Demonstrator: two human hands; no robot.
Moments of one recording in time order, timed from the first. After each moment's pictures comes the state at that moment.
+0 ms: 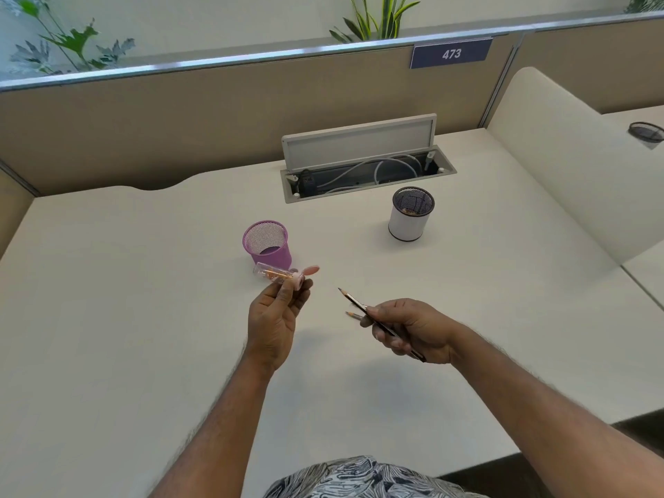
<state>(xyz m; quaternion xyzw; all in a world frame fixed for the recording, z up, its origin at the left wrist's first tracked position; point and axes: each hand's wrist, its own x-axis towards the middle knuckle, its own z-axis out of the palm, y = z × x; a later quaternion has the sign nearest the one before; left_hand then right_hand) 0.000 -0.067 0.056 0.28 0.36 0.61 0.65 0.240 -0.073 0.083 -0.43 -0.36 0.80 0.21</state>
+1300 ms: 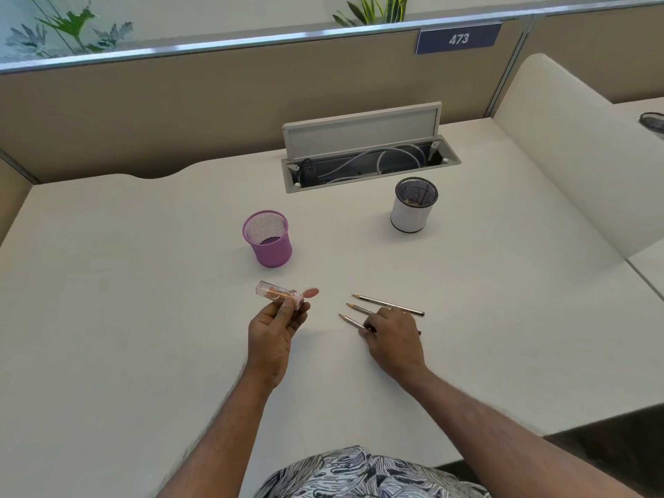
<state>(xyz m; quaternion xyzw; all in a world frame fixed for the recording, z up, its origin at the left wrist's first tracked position) -0.005 -0.095 0.023 0.23 0.48 0.58 0.61 0.205 -0.097 -0.012 -0.66 -0.72 0.15 0.15</state>
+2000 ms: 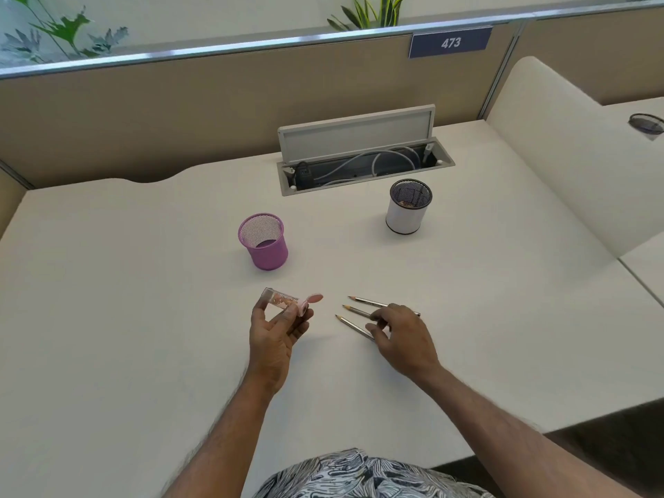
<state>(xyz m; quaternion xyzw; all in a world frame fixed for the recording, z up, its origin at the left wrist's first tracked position) 0.001 -0.102 0.028 0.25 0.47 0.56 0.63 0.225 -0.102 0.007 -0.66 -0.68 0.22 0.24</state>
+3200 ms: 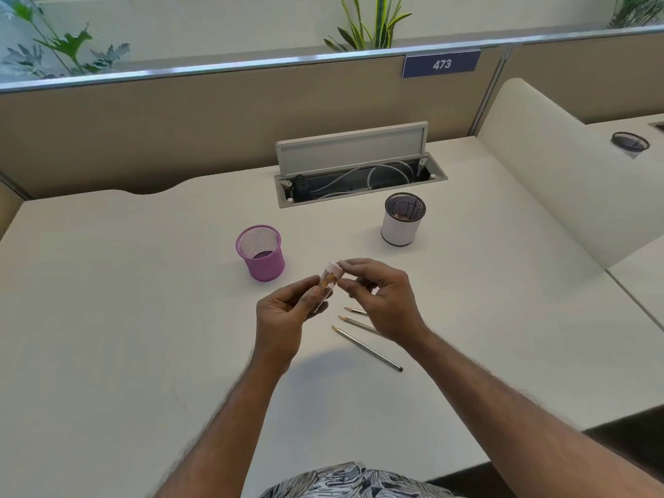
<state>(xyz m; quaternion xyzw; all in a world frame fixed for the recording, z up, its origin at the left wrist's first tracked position) 0.025 -0.080 0.080 0.39 0.45 0.58 0.57 0.195 -0.059 0.094 -0.46 -0.62 0.36 0.52</state>
